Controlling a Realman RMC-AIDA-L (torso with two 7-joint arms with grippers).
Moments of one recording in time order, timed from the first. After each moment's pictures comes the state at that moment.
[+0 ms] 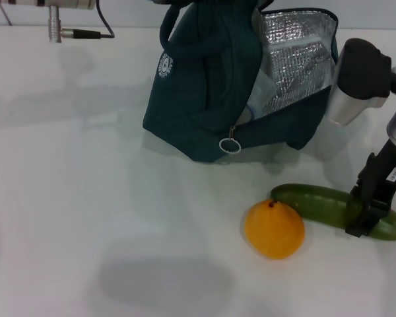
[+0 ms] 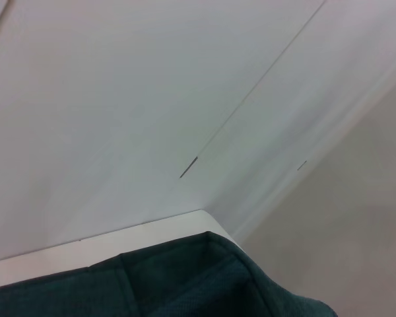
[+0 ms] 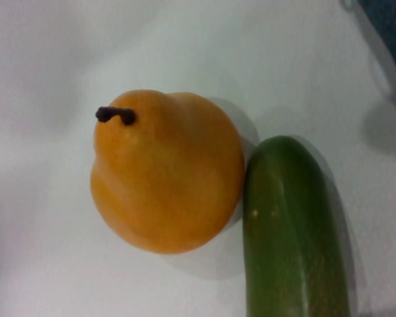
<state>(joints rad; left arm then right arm) -0.83 -1.99 0.85 0.82 1.89 1.47 -2.31 0.94 2.03 -1.44 -0.88 -2.58 -1.65 2.18</state>
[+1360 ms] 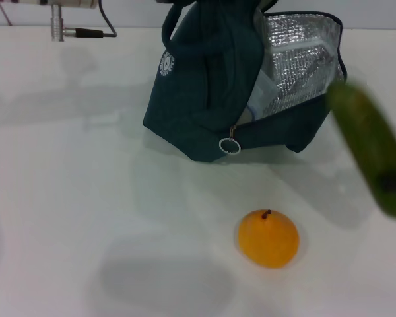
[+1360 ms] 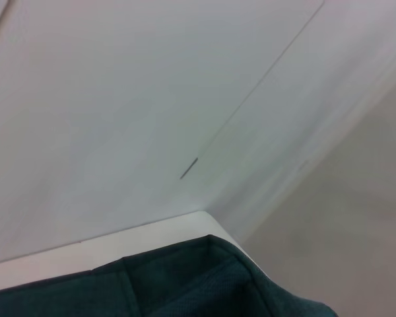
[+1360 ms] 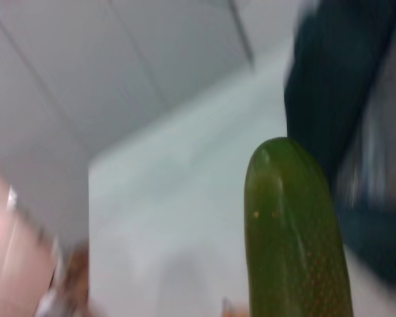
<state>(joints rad) -0.83 -1.99 0.86 0.82 1.89 1.47 -2.31 0.60 1.92 -0.72 -0.93 -2.10 -1.98 1.73</state>
